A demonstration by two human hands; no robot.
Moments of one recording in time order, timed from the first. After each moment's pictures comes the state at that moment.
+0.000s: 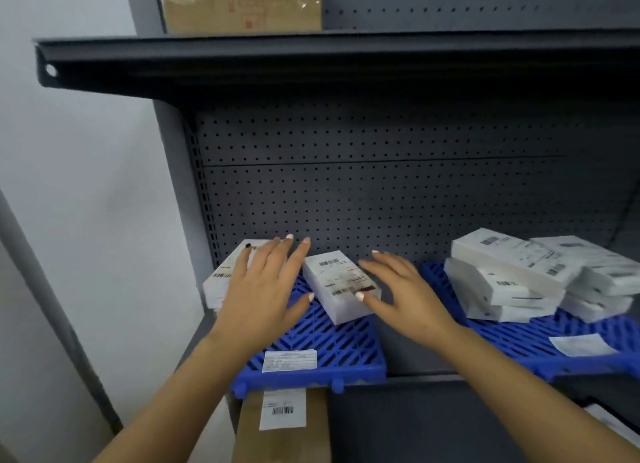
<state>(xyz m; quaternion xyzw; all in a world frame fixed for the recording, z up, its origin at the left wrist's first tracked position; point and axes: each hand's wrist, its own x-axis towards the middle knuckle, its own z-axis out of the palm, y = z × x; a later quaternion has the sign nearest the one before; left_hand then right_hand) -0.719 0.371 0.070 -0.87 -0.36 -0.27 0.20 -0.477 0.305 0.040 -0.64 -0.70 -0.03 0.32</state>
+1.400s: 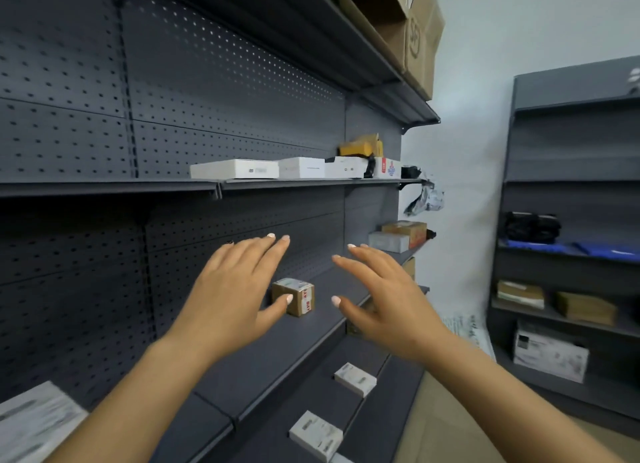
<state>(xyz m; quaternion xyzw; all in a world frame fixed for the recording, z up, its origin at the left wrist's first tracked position) -0.090 0.048 0.215 -0.90 0.07 -0.41 0.12 -0.012 -0.175 0.192 -0.83 -0.39 -0.35 0.19</state>
